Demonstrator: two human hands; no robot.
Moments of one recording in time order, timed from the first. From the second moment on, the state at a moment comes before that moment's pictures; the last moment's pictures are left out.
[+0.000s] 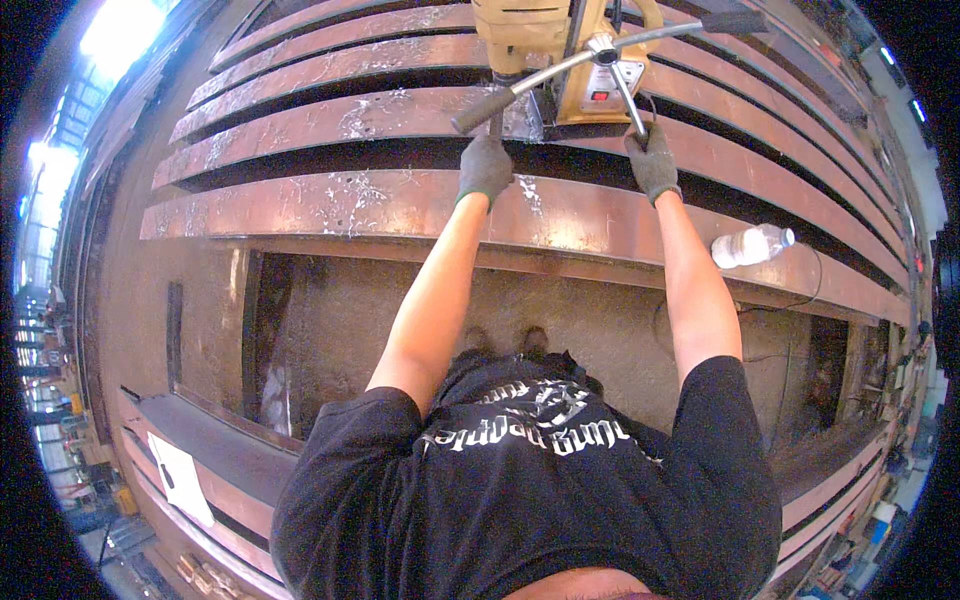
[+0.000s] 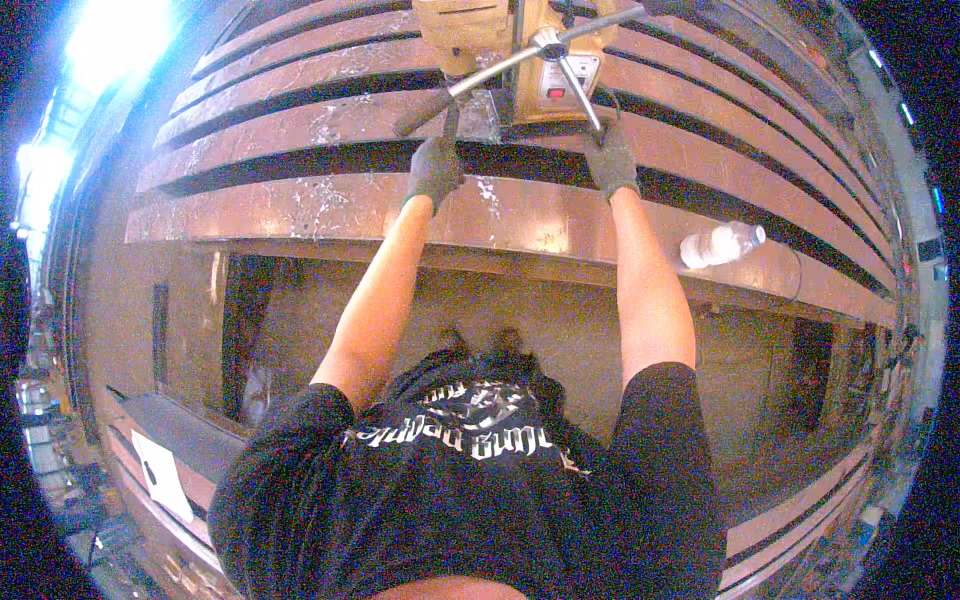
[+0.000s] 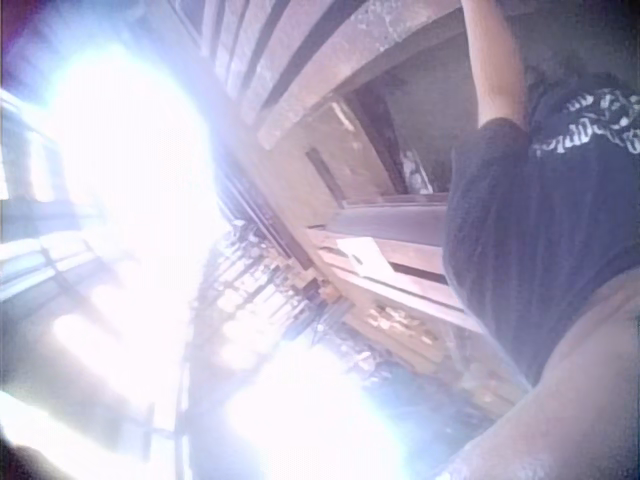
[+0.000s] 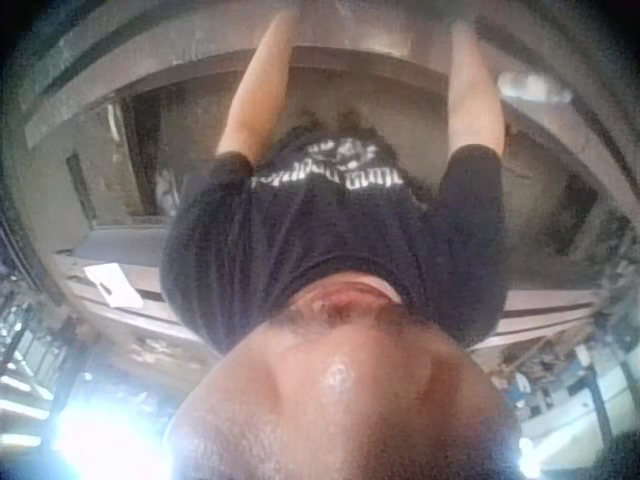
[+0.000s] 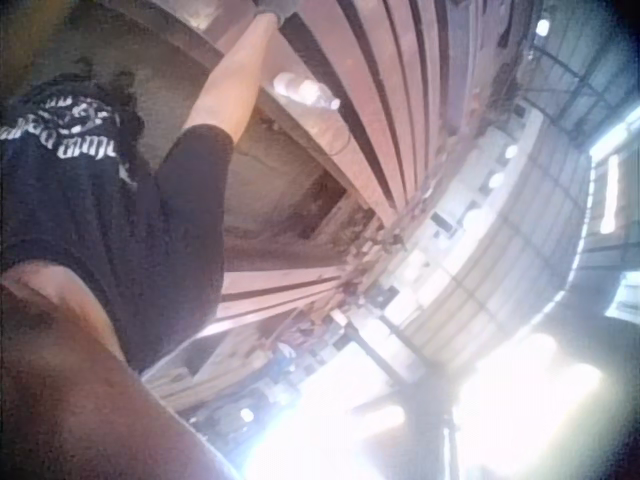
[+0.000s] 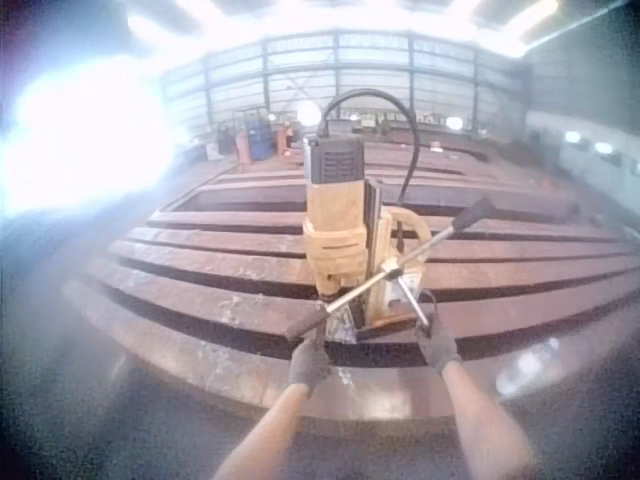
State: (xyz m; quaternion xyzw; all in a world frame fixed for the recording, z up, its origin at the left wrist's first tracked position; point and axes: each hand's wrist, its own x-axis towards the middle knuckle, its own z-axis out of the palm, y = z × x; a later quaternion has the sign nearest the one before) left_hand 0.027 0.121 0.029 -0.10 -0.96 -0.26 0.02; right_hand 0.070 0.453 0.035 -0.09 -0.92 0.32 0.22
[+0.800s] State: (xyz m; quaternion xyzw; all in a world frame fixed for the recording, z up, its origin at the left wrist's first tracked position) left_hand -0.015 0.029 0.023 0.10 -0.97 -0.23 0.07; right_hand 0.072 0.463 0.025 -0.15 -0.93 0.30 0.18
